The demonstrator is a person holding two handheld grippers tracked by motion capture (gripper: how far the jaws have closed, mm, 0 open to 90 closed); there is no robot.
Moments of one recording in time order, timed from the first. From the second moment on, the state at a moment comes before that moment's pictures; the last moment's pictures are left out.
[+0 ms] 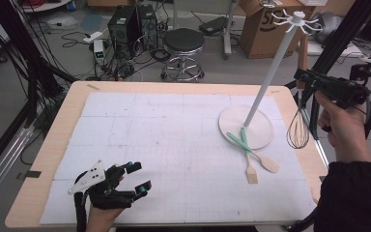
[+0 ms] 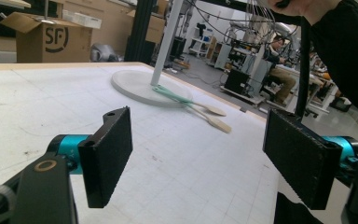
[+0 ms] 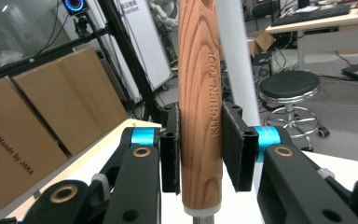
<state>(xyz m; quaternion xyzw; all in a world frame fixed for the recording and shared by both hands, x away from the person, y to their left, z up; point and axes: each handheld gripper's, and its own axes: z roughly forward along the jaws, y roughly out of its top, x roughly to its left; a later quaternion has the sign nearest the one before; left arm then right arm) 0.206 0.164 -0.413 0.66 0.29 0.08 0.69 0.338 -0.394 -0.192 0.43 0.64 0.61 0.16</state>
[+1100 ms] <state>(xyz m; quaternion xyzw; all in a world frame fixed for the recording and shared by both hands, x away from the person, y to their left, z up) 0.207 0.164 -0.415 0.66 0.29 0.08 0.69 0.357 -0.412 -0.181 0.47 0.60 0.62 0.20</state>
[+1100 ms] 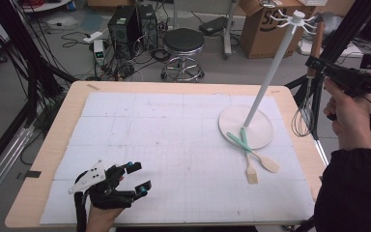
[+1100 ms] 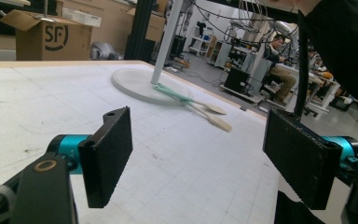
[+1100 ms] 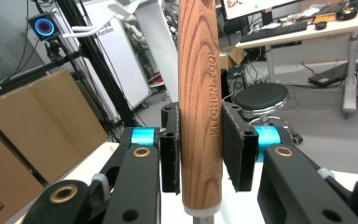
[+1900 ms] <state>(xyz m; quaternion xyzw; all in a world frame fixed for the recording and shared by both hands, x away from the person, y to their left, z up) 0.205 0.165 -0.414 0.66 0.29 0.08 0.69 0.361 -0.390 -0.192 0.46 0.60 0.63 0.19</state>
